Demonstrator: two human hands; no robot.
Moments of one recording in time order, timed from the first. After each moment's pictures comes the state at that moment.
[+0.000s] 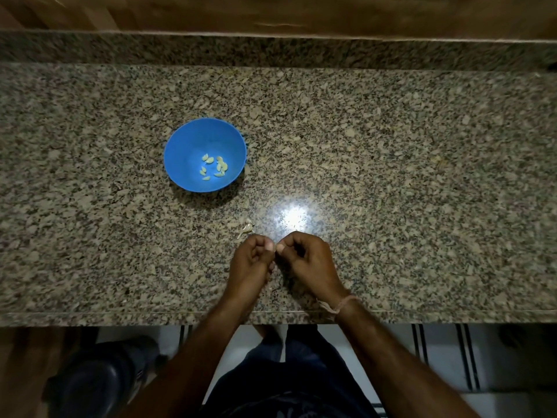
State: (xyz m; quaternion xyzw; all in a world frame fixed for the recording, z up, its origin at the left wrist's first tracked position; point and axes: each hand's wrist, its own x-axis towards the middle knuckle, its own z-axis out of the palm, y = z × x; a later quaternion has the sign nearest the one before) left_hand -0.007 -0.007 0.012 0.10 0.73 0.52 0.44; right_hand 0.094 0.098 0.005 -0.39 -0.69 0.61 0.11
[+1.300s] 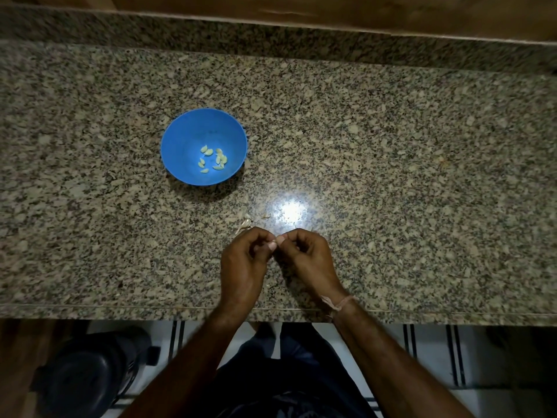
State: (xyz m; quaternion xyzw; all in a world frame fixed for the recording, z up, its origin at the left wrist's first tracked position) left_hand -0.005 -0.009 0.015 0.22 0.80 0.49 0.27; right_hand 0.092 0.095 0.001 -0.42 -0.59 0.67 0.13
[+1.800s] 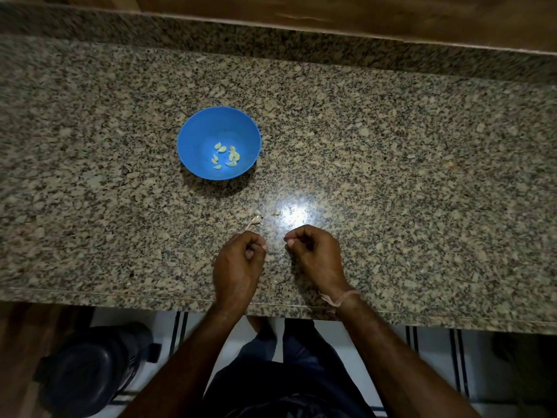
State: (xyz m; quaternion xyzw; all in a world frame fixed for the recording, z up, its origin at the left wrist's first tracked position) left_hand -0.014 -0.034 -0.001 0.21 0.87 0.39 0.20; right_hand 0.093 0.099 -0.010 -0.42 -0.70 0.56 0.12
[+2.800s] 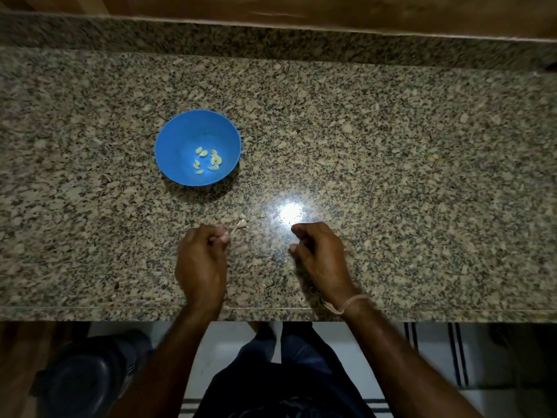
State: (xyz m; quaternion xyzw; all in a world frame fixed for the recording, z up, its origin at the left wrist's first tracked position) left_hand -0.039 -0.037 0.003 0.19 0.92 0.33 0.08; right_hand 0.117 0.114 0.004 -0.41 -0.75 0.50 0.15
